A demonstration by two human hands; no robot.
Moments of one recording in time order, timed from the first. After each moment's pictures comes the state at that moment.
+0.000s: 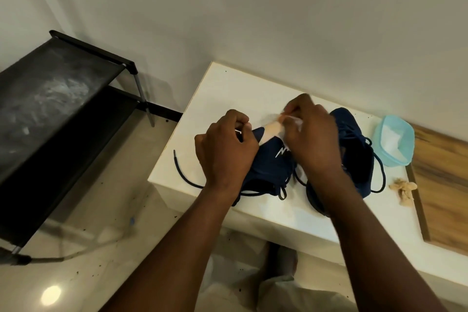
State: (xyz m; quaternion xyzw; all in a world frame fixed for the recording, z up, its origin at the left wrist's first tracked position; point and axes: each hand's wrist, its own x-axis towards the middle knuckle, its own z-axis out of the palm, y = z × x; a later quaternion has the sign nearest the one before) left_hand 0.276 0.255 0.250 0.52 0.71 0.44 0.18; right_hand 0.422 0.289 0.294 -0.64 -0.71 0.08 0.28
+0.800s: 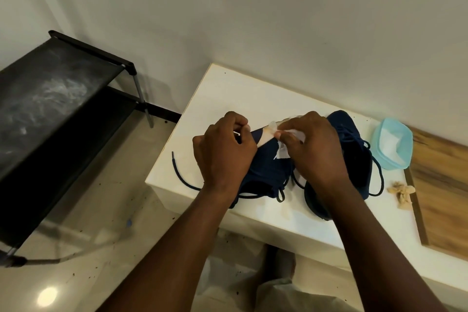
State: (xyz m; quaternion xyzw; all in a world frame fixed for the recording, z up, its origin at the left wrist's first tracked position) left_hand 0.275 0.256 0.249 0.52 0.71 0.44 0.18; right_hand 0.432 0.274 0.294 -0.63 -0.73 0.12 0.24
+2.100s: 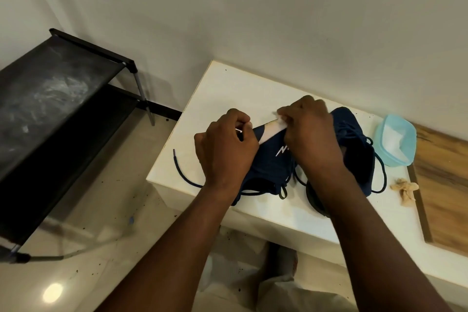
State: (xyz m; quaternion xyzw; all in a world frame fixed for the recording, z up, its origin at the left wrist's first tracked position) left_hand 0.277 0.256 0.250 0.53 0.70 0.44 0.18; right_hand 0.426 0.300 0.288 -0.62 -0.76 -0.05 0.15
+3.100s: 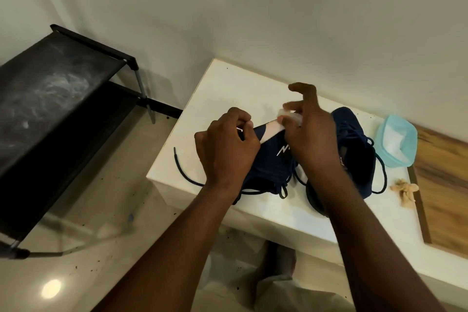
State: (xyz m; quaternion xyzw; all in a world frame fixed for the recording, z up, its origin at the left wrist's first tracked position) left_hand 0.278 0.255 0.249 0.53 0.71 0.44 0.16; right_hand 0.413 0.283 0.303 -0.64 -0.69 0.16 0.30
